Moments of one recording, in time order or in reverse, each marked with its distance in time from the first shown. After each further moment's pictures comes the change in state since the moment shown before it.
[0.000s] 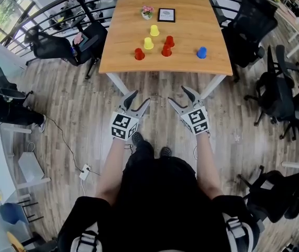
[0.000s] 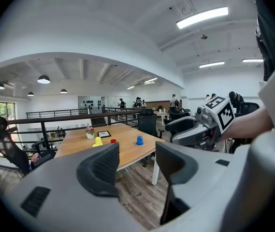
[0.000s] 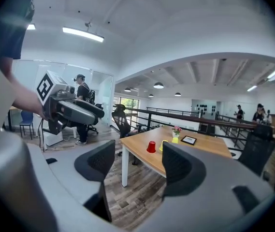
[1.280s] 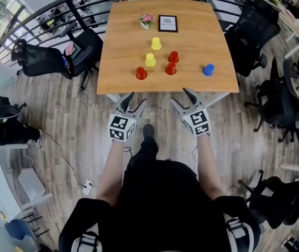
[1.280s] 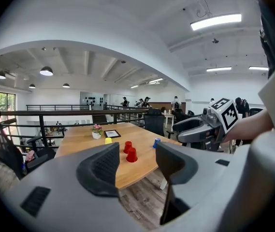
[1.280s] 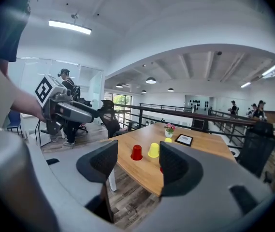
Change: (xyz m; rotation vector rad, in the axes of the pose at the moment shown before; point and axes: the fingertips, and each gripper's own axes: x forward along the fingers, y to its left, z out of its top) left arm 0.102 0.155 -0.004 -0.071 0.004 -0.002; right arm 0.141 -0.089 0.010 0.045 0.051 -0.077
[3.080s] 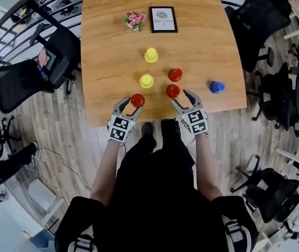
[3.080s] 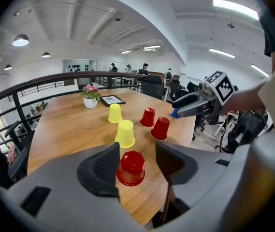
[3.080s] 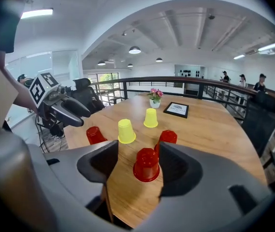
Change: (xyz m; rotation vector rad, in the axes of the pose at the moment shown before) left arm 0.198 0.153 -0.118 -0.004 0.407 -0.159; right arm 0.196 -0.129 -0.098 0.168 0.330 -0.058
